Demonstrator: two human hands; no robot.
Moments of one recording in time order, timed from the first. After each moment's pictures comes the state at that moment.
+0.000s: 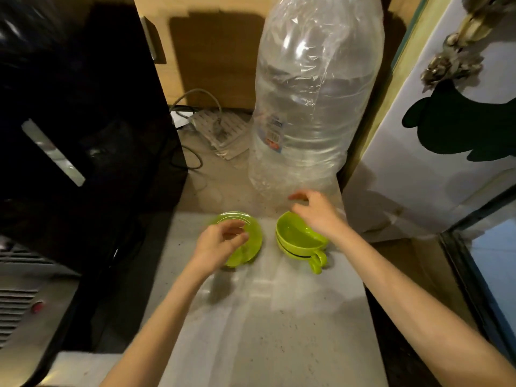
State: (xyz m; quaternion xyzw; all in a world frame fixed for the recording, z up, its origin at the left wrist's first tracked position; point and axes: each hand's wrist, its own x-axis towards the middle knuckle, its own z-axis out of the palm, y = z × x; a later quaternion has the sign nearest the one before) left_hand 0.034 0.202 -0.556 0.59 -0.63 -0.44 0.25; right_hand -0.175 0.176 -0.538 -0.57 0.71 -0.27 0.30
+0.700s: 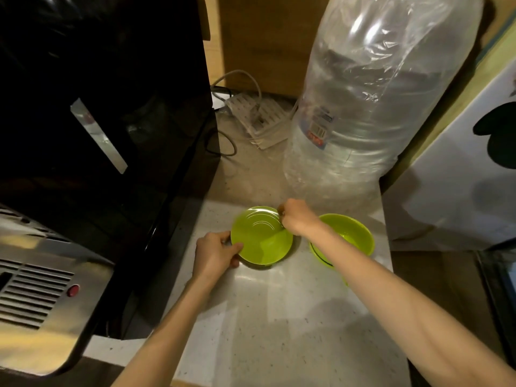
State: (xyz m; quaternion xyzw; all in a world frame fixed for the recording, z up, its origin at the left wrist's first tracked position) left_hand 0.080 0.204 -0.598 0.71 -0.48 -0.44 0.26; right_hand -0.092 0.129 -0.578 -0.67 0.68 0.01 0.30
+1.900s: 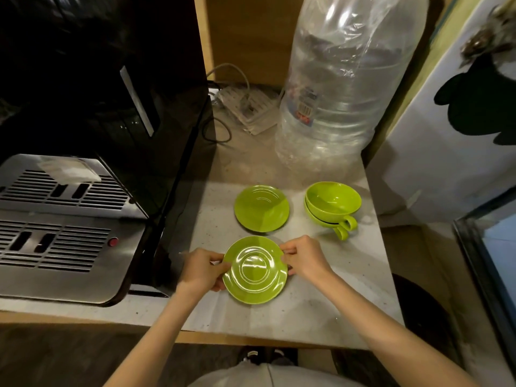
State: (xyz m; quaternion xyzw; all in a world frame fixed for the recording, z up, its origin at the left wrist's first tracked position) left_hand 0.126 0.289 -0.591 0.68 -0.51 -0.48 0.18; right_hand -0.078 0.290 -0.595 -0.49 0.72 -0.20 0.45
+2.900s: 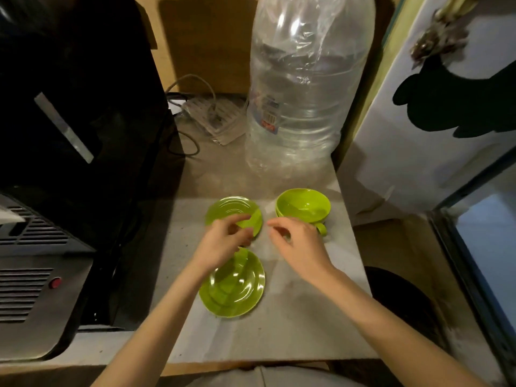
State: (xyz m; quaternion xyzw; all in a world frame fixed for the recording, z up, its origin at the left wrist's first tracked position) left_hand 0.042 0.232 -0.553 0.55 -0.64 -0.50 0.22; right_hand -0.113 0.285 -0.543 -0.64 0.67 -0.32 0.20
